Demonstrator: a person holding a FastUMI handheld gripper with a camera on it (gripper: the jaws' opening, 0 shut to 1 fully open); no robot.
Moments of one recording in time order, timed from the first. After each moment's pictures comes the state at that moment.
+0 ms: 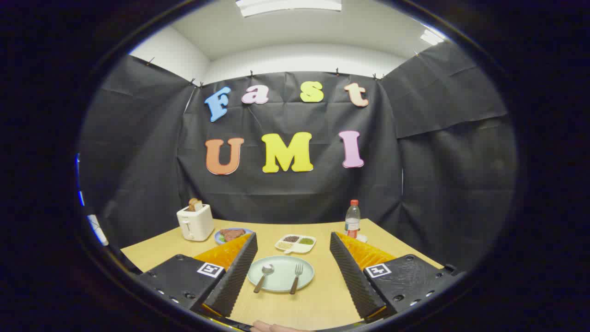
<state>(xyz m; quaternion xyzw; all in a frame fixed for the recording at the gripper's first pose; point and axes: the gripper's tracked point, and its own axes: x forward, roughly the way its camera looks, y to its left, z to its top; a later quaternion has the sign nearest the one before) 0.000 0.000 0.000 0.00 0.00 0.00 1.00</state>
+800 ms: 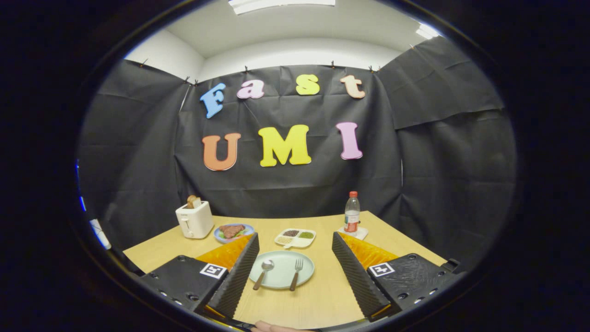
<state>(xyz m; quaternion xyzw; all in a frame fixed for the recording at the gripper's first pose) 0.013 -0.015 -0.016 0.02 0.03 0.00 1.00</state>
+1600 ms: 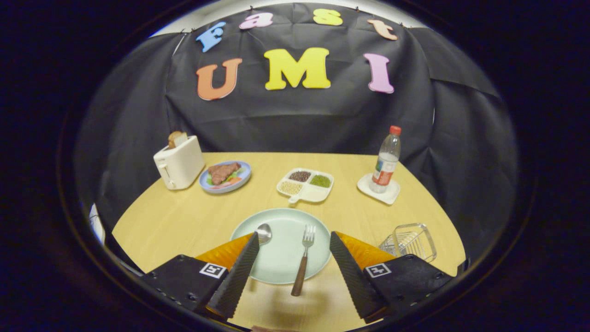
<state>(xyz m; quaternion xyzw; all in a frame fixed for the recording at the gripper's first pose) 0.157 0.007 -0.143 -0.01 0.30 0.02 0.95</state>
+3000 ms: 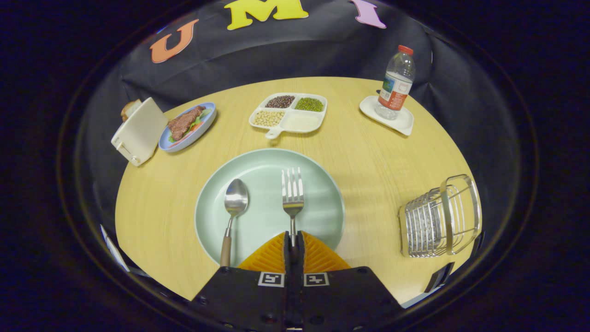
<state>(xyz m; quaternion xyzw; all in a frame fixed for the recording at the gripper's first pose) 0.162 0.000 -0.205 0.03 0.48 -0.03 0.87</state>
